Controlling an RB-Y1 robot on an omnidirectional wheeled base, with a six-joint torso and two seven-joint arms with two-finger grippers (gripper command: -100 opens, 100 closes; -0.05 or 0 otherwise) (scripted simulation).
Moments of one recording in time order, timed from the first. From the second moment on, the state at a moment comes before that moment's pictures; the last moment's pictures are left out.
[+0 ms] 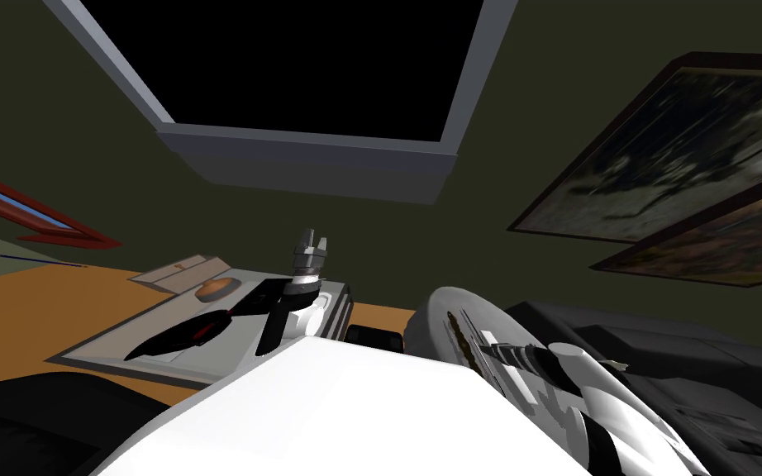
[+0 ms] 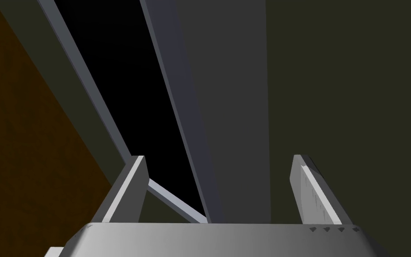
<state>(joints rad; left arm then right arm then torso) 0.53 0.00 -0.06 -2.36 0.10 -0.41 -0.16 -0.05 -0.71 -0.77 -0.76 -0.78 1.30 -0.34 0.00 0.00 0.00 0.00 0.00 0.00</state>
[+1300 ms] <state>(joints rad) 0.53 0.00 -0.06 -2.36 0.10 -0.41 -0.16 -0.10 -0.71 -0.81 -0.53 -0.85 1.47 -0.36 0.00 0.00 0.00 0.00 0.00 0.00</state>
